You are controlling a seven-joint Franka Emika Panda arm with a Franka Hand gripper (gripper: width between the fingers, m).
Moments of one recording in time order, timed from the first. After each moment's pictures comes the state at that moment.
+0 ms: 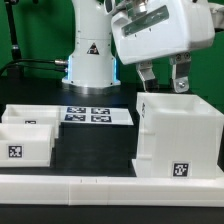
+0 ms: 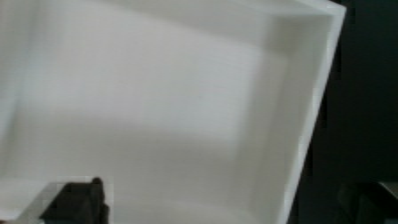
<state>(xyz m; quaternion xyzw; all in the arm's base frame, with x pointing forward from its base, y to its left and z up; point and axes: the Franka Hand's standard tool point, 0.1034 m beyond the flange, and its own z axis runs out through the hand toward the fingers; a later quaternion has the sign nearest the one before) 0.603 0.065 0.138 -0.83 0.54 -0.02 0.15</state>
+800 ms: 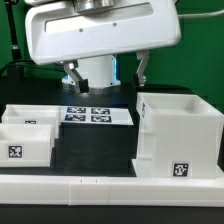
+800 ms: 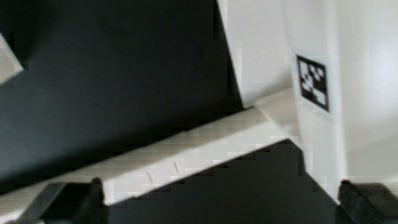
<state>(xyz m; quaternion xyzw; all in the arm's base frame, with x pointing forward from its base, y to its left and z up) 0.601 -0.004 0.139 -0.99 0.11 -0.06 0.10</state>
